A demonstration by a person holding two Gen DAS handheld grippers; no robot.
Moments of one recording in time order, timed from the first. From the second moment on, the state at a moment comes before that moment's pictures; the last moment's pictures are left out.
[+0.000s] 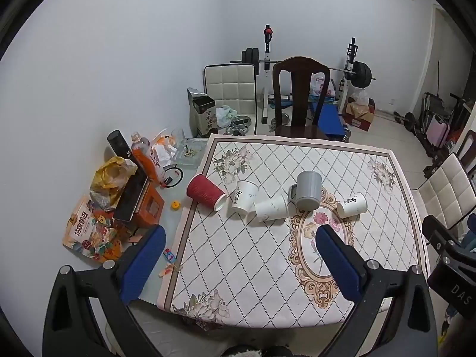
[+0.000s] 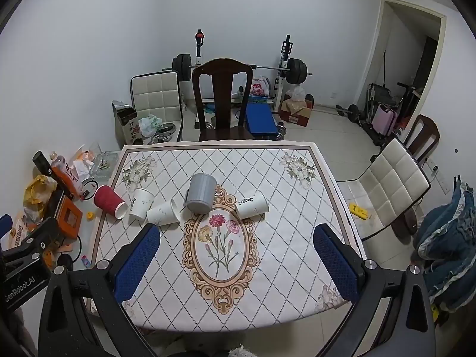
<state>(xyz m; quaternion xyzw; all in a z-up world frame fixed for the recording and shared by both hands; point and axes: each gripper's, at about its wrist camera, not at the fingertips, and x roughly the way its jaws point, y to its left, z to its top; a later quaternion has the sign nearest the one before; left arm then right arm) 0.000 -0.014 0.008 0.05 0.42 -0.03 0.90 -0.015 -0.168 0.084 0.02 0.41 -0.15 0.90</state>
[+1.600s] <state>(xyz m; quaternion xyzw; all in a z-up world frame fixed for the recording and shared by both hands) -0.010 -0.016 0.014 0.04 0.42 -0.03 0.91 -0.018 -0.167 0.092 0.02 0.41 -0.16 0.90</state>
